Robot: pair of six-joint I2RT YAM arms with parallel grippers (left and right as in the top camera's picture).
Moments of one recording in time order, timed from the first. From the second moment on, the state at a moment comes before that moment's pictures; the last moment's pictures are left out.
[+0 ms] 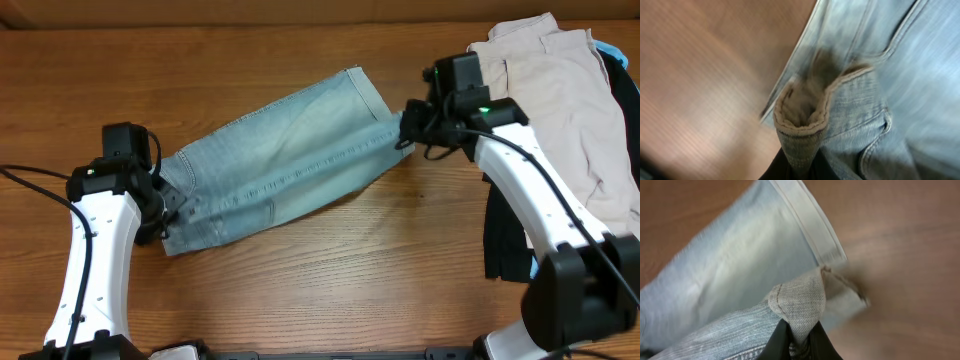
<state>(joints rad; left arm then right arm) 0.18 1.42 1.08 -1.06 -0.11 -0.72 0.22 1.74 1.38 -0.65 -0.18 0.40</state>
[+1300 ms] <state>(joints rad) 0.20 1.74 1.32 -0.81 -0.18 -0.62 0.28 2.07 1.41 -0.21 -0.15 0.36</state>
